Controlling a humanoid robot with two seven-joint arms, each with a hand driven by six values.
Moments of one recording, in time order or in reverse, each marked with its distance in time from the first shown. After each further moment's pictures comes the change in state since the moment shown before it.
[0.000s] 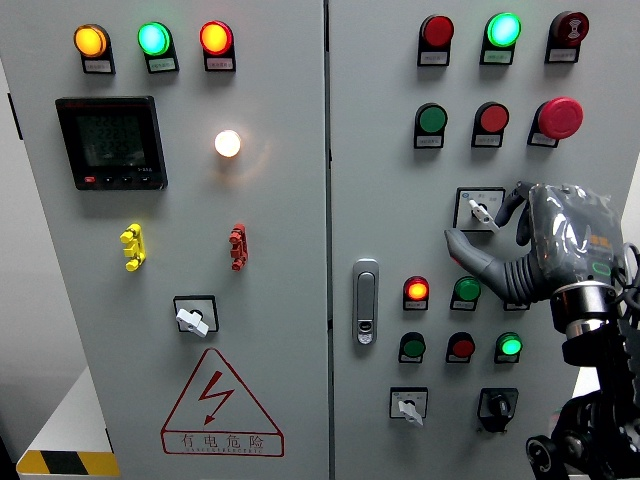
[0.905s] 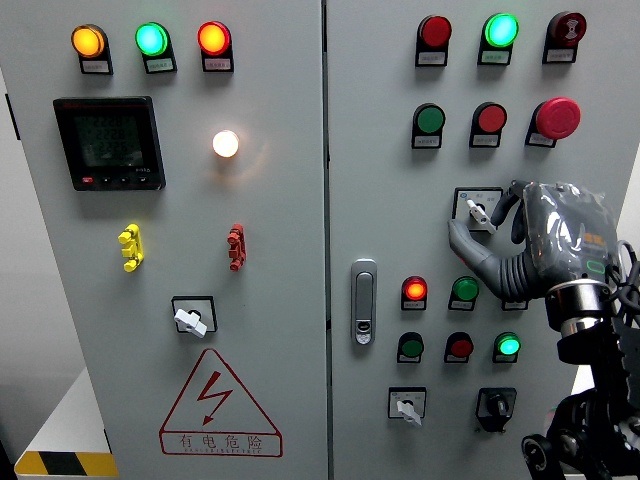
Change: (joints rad) left arm 0.000 0.000 0.000 0.000 0.000 0.000 0.000; right arm 0.009 0.000 -0.013 -0.008 -0.001 0.002 -0.001
